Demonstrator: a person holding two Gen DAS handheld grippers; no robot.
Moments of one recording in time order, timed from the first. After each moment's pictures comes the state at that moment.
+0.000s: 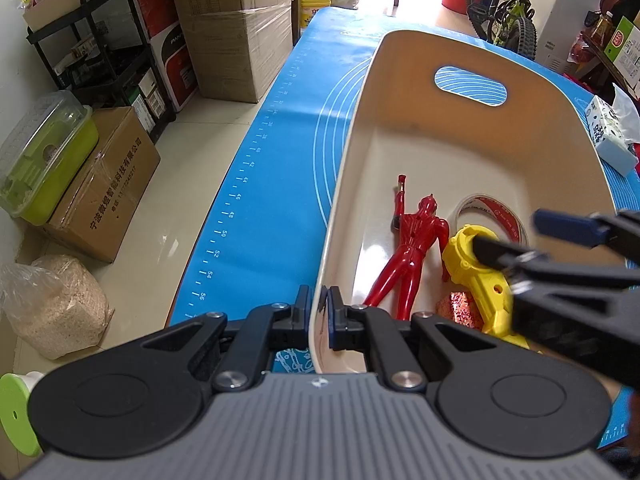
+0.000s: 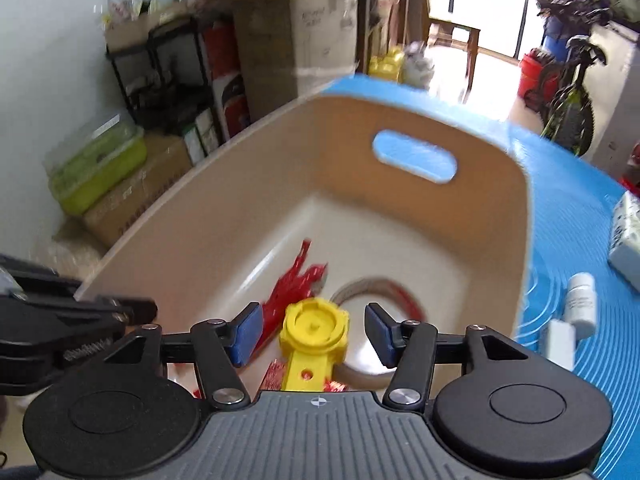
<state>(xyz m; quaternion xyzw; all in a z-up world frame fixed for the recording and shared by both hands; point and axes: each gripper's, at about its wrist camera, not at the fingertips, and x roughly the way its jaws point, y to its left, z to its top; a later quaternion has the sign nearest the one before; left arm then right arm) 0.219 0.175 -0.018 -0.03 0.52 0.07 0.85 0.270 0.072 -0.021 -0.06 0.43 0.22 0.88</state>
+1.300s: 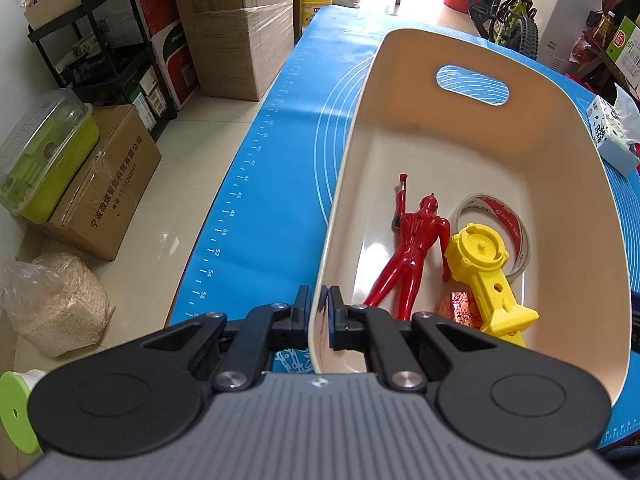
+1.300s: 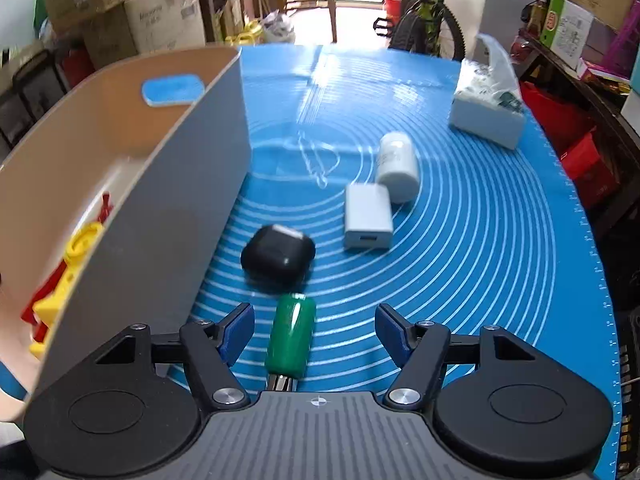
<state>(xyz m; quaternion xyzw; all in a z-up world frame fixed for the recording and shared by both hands) 0.218 0.173 -0.019 -0.03 0.52 0.07 0.85 0.256 -0.074 -0.080 0.01 0.48 0.05 0.88</state>
